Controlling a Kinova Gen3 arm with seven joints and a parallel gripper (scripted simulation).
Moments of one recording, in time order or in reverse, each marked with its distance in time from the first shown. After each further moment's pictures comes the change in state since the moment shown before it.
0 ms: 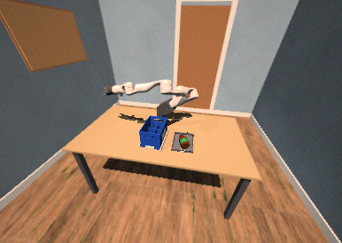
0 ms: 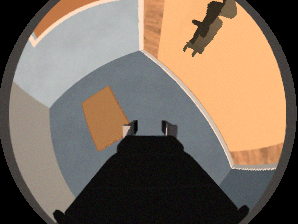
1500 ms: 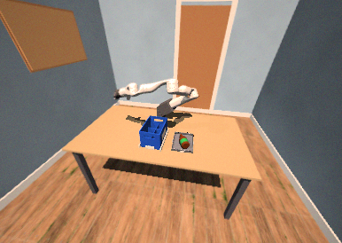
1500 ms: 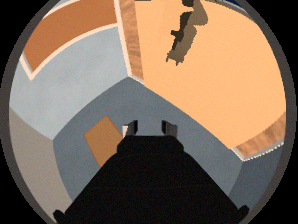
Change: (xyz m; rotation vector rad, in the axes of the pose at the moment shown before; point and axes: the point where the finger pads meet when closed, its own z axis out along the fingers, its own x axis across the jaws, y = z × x) arm 0.033 -0.056 -0.082 0.233 0.009 0.215
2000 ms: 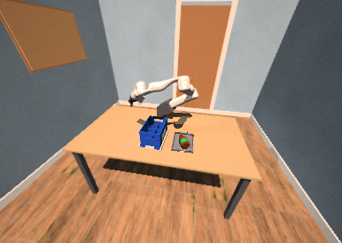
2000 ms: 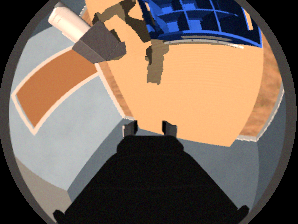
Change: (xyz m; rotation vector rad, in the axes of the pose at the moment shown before) arm 0.042 -0.109 -0.137 0.354 0.015 0.358
